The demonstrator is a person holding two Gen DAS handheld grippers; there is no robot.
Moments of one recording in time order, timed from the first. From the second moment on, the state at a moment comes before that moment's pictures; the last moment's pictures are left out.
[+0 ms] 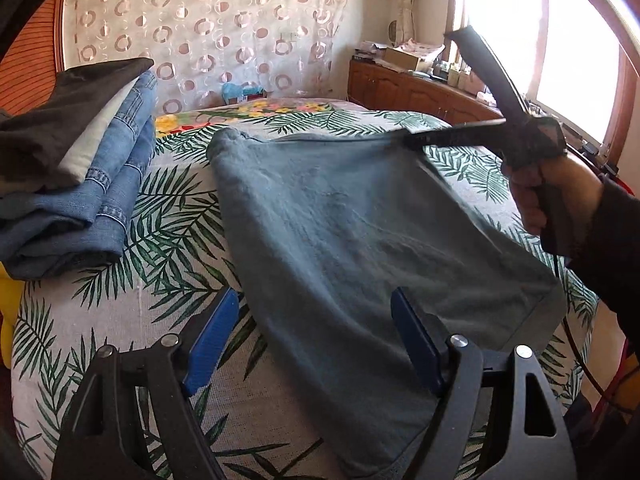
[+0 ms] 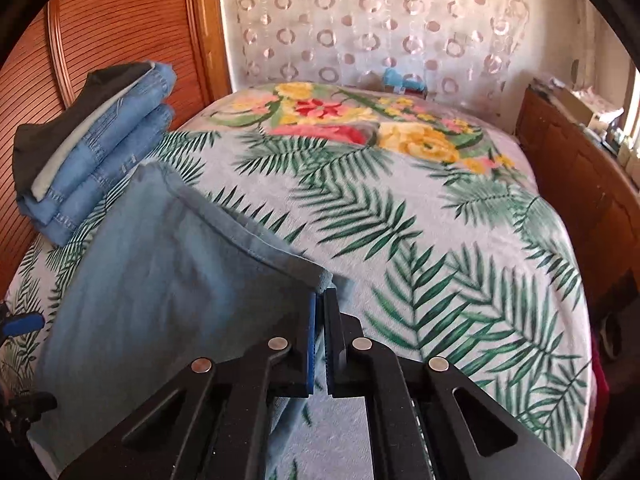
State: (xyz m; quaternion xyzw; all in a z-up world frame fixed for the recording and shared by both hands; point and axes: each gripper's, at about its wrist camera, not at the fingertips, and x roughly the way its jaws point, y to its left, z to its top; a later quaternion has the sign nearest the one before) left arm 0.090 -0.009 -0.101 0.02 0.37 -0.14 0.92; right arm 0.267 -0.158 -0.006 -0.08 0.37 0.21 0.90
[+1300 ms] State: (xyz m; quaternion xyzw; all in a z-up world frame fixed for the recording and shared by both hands) left arm 0.067 -0.001 -0.090 0.01 0.35 -0.13 0.93; right arm 0.091 -0.208 -0.019 -0.06 0.35 0.25 0.90
